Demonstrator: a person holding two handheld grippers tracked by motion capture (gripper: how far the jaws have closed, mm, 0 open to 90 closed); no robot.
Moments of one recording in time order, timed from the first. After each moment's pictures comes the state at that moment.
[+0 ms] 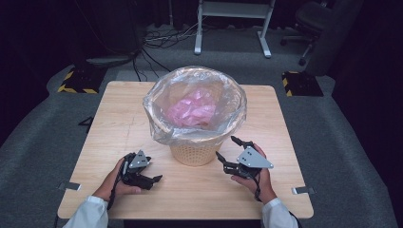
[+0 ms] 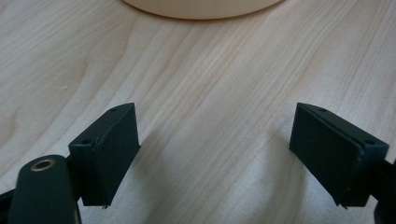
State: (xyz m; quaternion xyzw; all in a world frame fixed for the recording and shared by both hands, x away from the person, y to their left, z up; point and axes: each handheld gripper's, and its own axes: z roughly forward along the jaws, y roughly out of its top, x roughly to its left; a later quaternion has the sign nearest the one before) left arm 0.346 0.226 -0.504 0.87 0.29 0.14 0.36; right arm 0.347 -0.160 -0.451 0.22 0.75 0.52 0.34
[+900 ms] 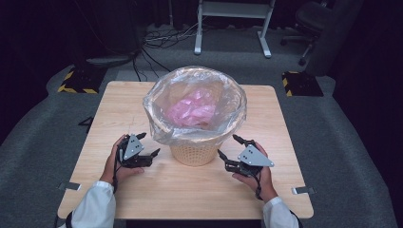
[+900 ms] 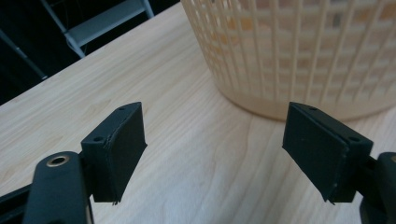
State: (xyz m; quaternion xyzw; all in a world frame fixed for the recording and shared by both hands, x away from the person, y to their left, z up) left arm 0.384 0.237 -0.485 0.80 0.28 0.30 0.44; right arm 0.353 -0.164 -0.452 0.23 0.75 0.51 0.35
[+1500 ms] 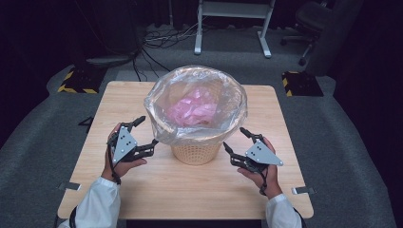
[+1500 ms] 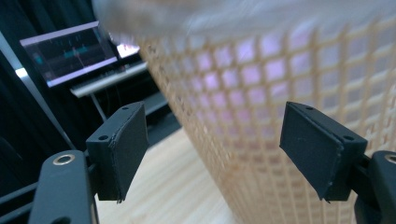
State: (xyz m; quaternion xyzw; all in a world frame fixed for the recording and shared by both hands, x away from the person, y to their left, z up) left arm 0.354 0.218 -0.413 0.69 0.22 0.41 0.55; right arm 0.351 -0.175 -0.425 0.22 0.72 0.53 0.39
